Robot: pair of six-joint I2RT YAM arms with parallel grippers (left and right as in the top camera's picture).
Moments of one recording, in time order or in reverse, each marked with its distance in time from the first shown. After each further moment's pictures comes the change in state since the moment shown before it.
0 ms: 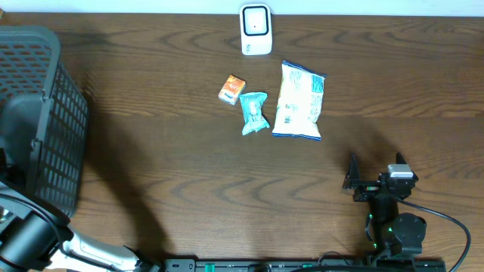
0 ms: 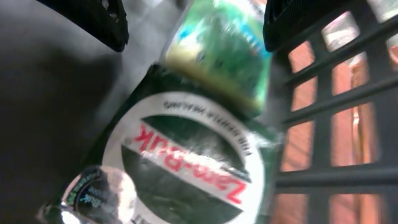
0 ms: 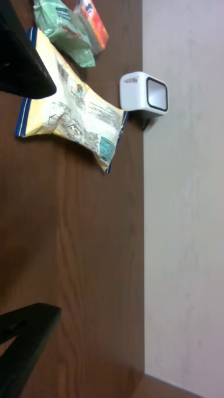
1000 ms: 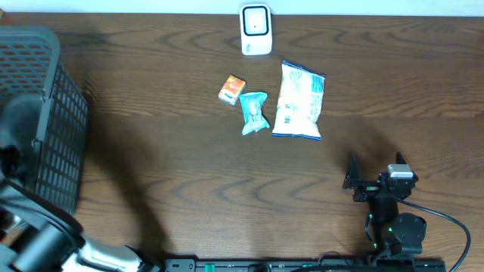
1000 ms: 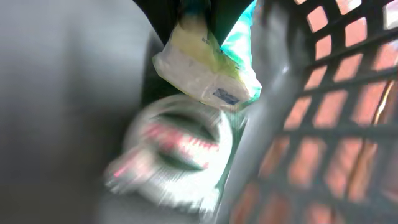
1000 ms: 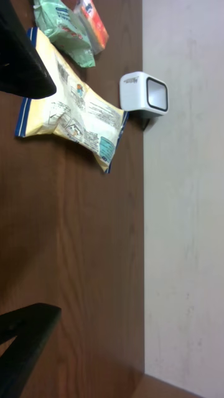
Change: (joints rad) left arm -0.059 -0.129 0.007 0.024 0.197 -0.245; right arm 0.000 0.000 0.000 0.000 0.000 0.000
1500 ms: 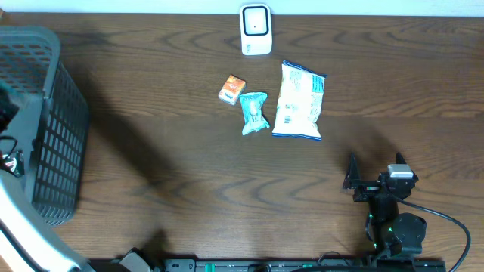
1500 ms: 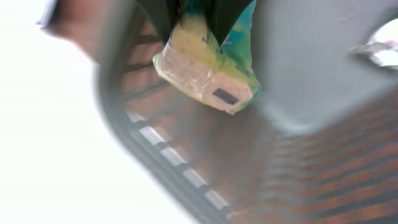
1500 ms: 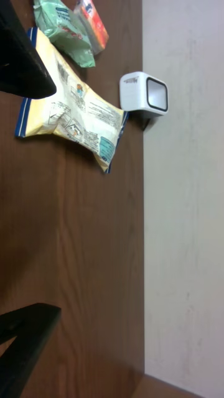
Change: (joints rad) left arm -0.094 -0.467 -0.002 0.165 0.642 -0.667; right arm 0.000 0.000 0.000 0.000 0.000 0.000
